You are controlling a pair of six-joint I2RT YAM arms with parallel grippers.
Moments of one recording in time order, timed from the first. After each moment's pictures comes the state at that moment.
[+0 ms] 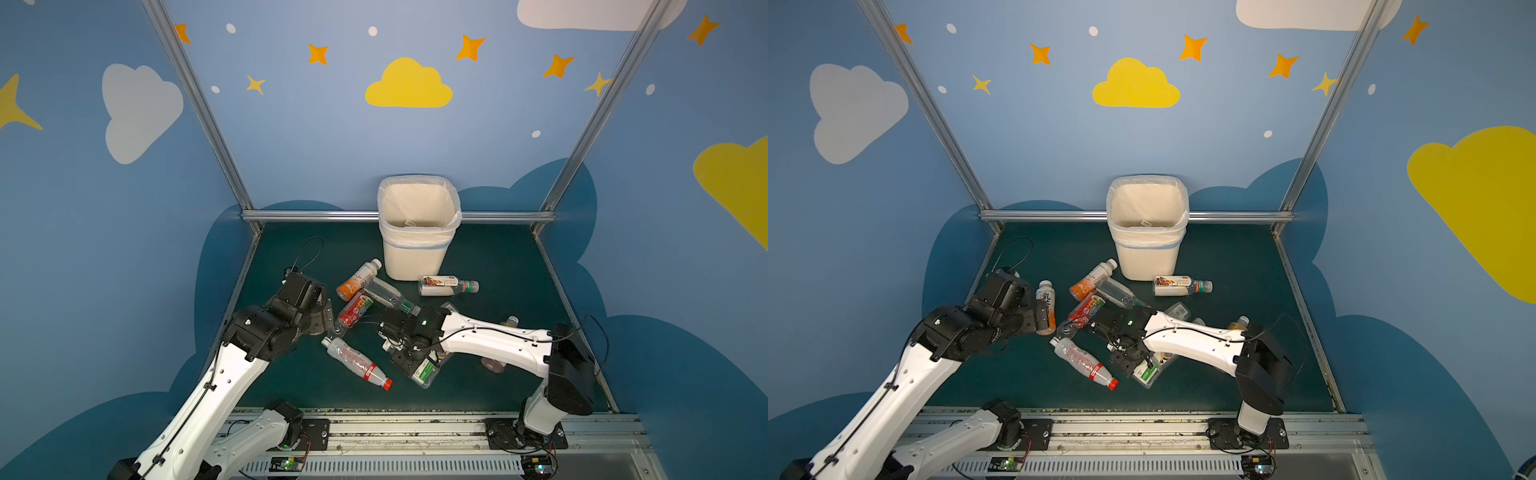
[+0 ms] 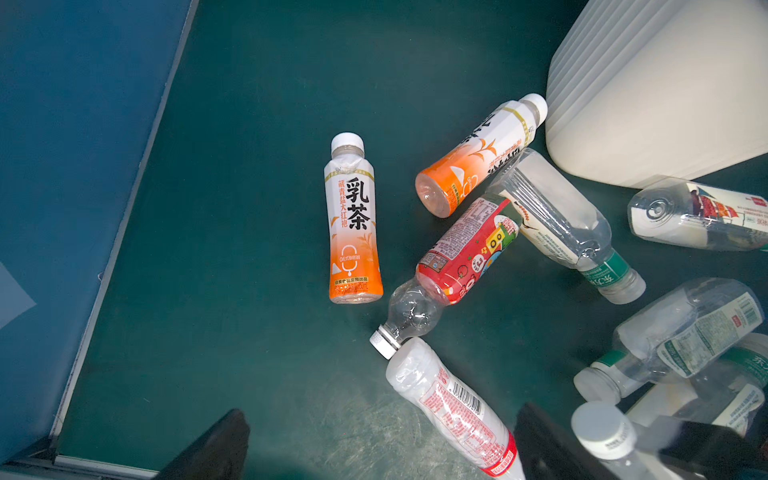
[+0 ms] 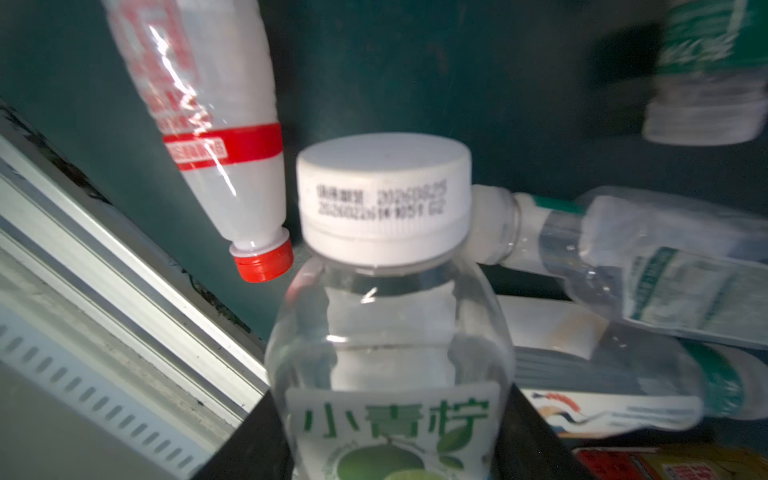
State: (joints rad) left arm -0.48 0.97 1.19 -1.23 -0.33 -0.60; right arm 1.18 1.68 1.40 -1.07 0.12 0.23
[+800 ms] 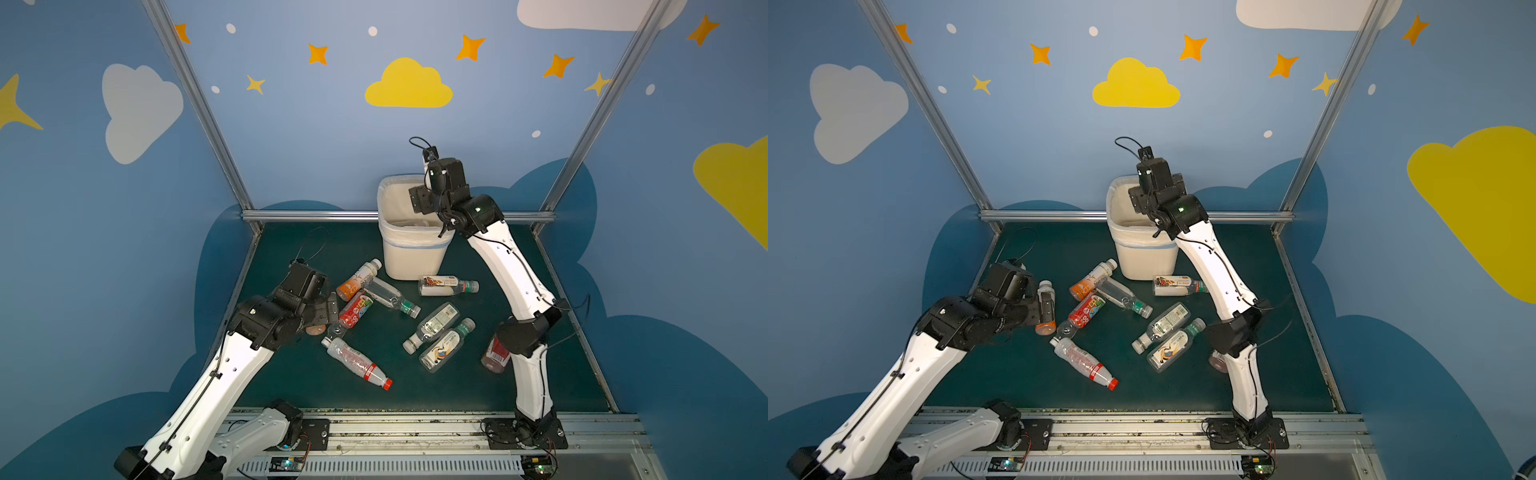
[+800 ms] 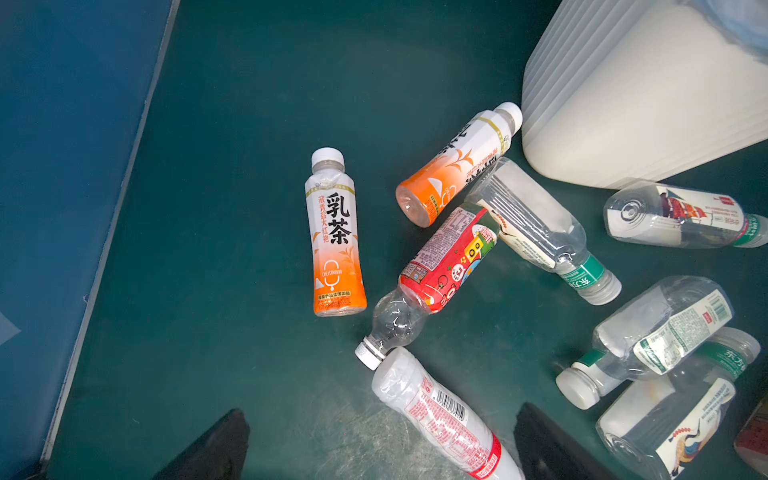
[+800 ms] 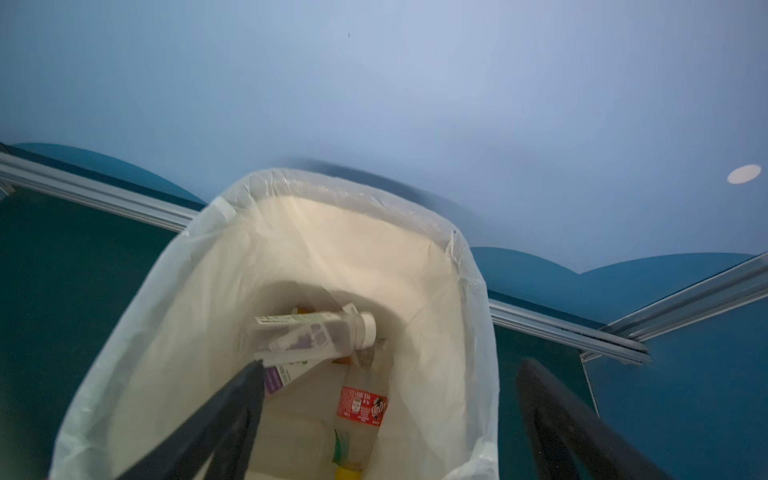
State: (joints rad) left arm -0.47 1.01 1.24 -1.22 -0.30 -0.56; right arm 0.65 1.99 2.37 -0.87 0.49 -0.01
